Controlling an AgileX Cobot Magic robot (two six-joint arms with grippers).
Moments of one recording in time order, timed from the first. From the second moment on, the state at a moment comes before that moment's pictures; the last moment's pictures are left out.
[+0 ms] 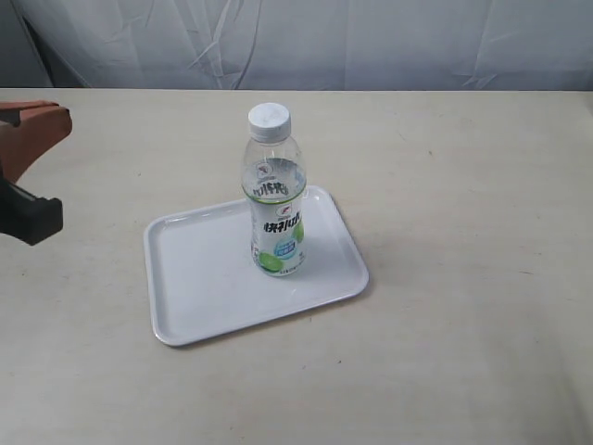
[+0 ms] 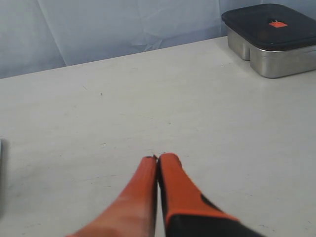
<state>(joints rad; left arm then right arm) -0.61 0.76 -0.54 0.63 0.19 -0.56 0.03 0.02 0.00 0.04 0.36 0.07</state>
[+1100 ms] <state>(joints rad) -0.17 0.40 -0.31 0.49 0.11 -0.39 0.03 0.02 0.00 0.04 0.36 0.07</state>
